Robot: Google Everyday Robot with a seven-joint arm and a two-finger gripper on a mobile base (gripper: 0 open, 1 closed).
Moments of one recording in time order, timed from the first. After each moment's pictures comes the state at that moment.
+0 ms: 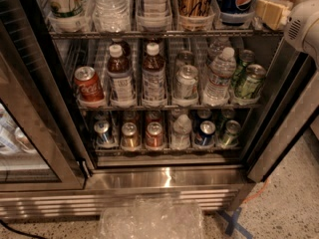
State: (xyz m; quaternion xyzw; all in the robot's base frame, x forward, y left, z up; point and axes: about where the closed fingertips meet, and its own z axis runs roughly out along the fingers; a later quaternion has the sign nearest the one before) arm 0.642 -0.274 1.058 -0.08 0.70 0.01 0.71
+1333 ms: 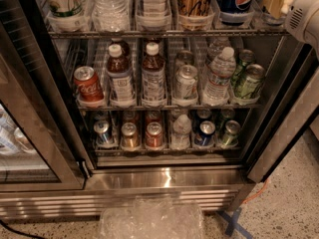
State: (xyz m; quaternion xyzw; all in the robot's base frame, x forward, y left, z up) arm 0.648 -0.278 1.077 -0.06 0.69 0.01 0.72
